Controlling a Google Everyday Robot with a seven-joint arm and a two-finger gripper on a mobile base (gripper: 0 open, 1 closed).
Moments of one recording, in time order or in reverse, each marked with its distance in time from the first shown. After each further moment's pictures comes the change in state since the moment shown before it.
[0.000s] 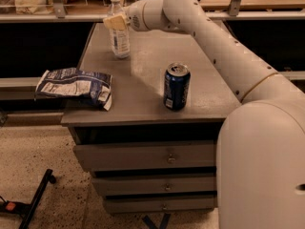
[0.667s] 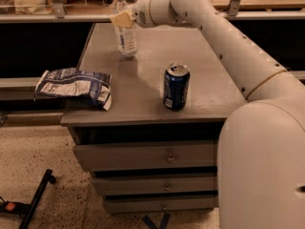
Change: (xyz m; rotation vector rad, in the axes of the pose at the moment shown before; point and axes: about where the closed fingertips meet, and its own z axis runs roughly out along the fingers) arm -0.001 -0.006 -0.021 -0.019 0.041 0.009
